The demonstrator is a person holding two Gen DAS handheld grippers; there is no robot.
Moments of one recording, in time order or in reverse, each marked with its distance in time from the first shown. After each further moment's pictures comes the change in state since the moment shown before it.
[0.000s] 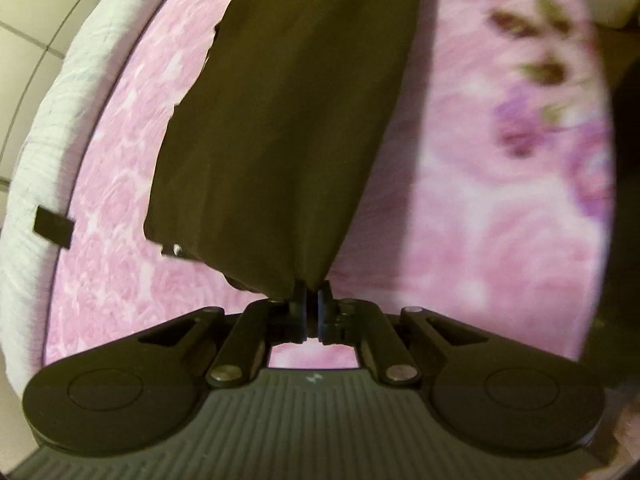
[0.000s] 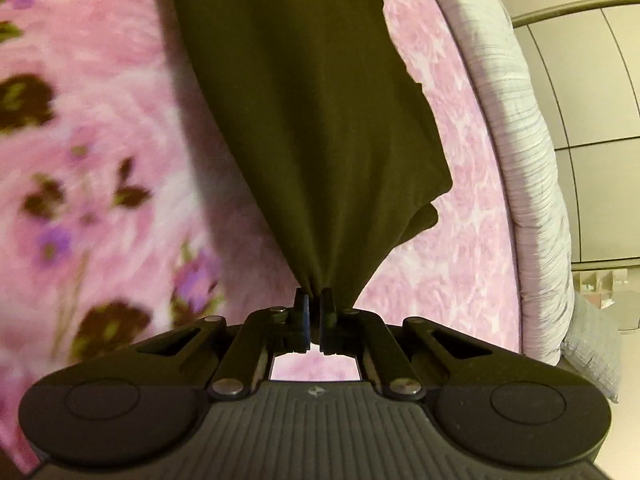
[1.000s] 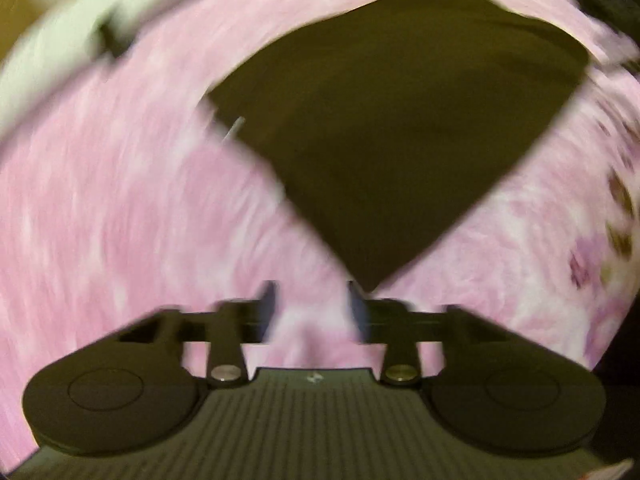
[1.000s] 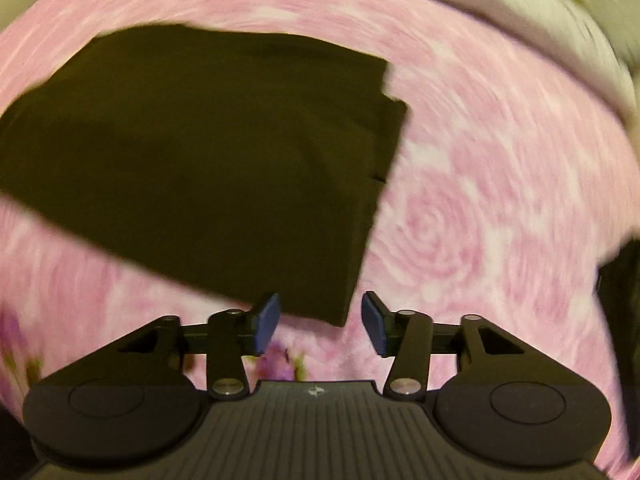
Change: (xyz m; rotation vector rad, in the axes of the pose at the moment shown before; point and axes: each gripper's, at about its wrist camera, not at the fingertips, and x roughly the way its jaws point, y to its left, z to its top) left arm 0.019 0.076 -0.032 -0.535 -0.027 -0.027; right arm 0.012 -0.074 0.011 0.798 0.058 0.324
